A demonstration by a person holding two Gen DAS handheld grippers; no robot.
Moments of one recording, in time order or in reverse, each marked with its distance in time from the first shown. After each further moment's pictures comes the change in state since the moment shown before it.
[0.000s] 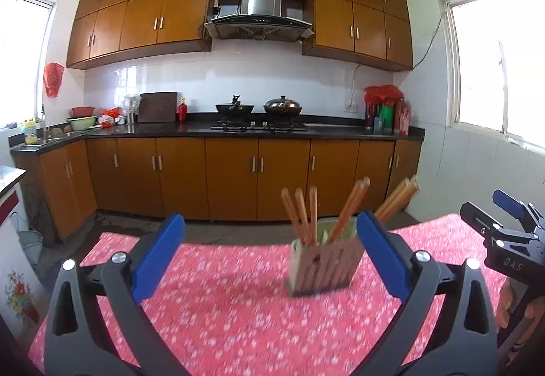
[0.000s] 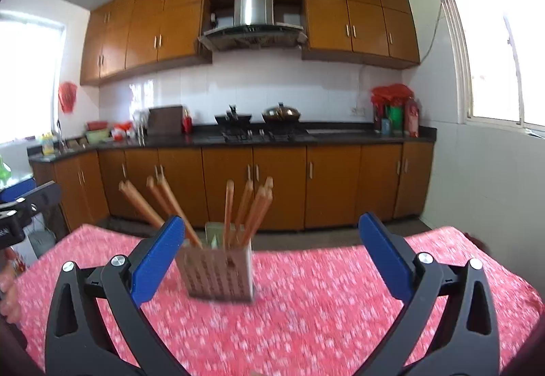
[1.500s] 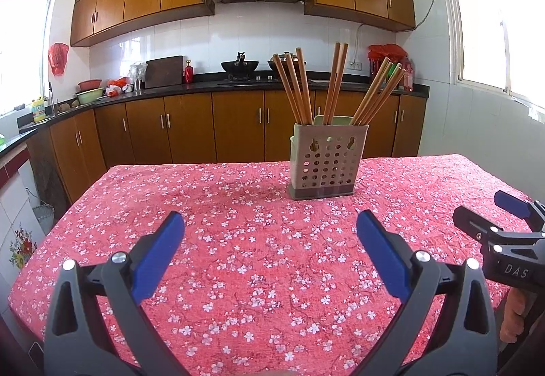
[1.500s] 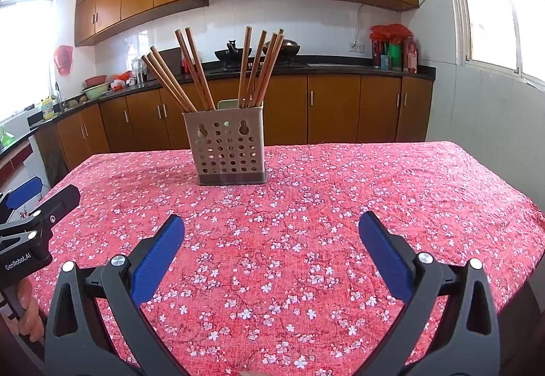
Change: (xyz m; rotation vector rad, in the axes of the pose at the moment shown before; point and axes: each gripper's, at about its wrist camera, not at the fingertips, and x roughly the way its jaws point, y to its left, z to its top) left arm -0.036 -0.020 -0.129 0.024 0.144 0.036; right arm -0.039 0.014 -0.115 0.038 0.239 0.008
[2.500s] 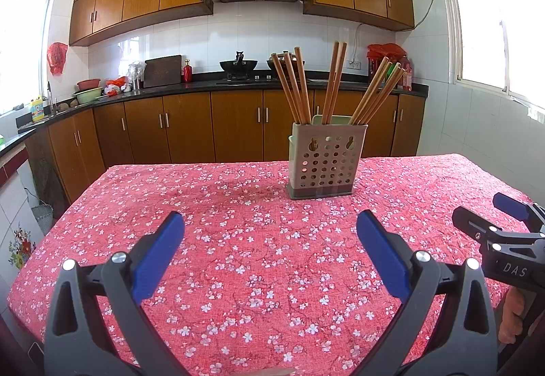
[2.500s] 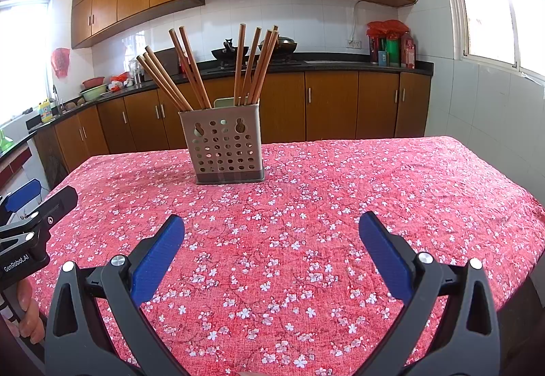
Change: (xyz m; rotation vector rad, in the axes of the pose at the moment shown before) left arm 0.002 0.000 0.001 0.002 0.002 -0.004; right arm 0.002 -0.005 -0.001 0.015 0.010 0.000
